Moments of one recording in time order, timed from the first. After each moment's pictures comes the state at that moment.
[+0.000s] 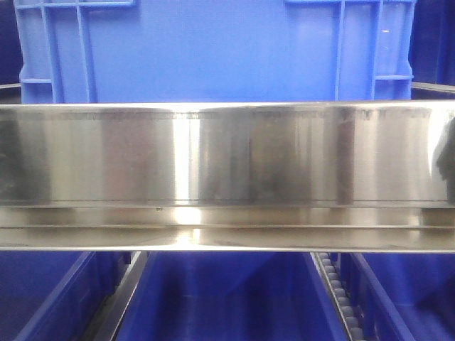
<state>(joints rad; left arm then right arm) -0.25 1.81 -1.95 -0.04 1.13 -0.09 0.45 1.81 -1.93 0.11 1.10 0.10</state>
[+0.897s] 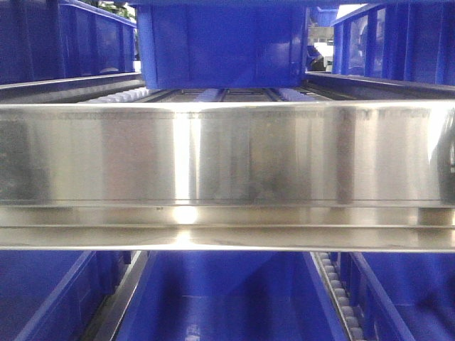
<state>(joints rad) -0.25 1.54 -1.94 -0.23 1.10 -0.11 0.45 1.54 -1.93 0.10 1.14 0.13</state>
